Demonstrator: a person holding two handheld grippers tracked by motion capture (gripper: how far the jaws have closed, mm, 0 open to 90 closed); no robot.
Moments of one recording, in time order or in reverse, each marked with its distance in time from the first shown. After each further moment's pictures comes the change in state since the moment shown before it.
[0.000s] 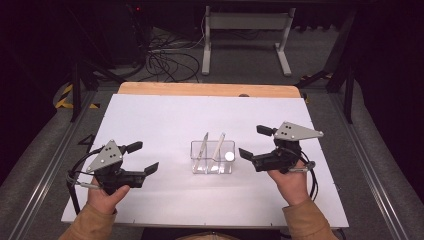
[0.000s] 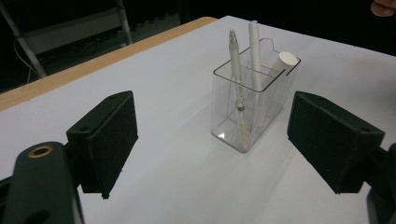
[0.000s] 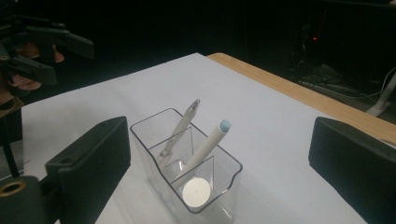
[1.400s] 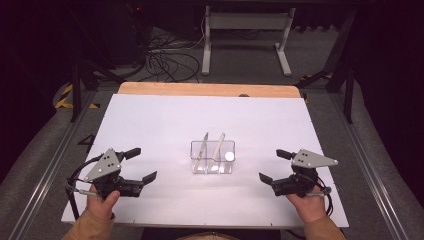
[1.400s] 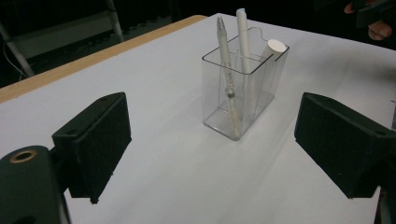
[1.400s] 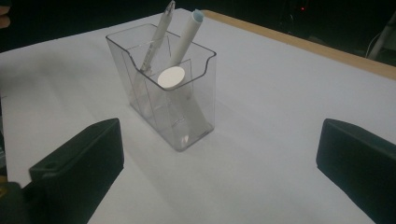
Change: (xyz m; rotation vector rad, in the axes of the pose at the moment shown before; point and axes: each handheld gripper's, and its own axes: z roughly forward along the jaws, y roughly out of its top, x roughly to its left) left arm -0.004 -0.020 -0.004 -0.018 -0.034 0.019; right arm -0.012 -0.082 -0.036 0.086 -0.053 0.015
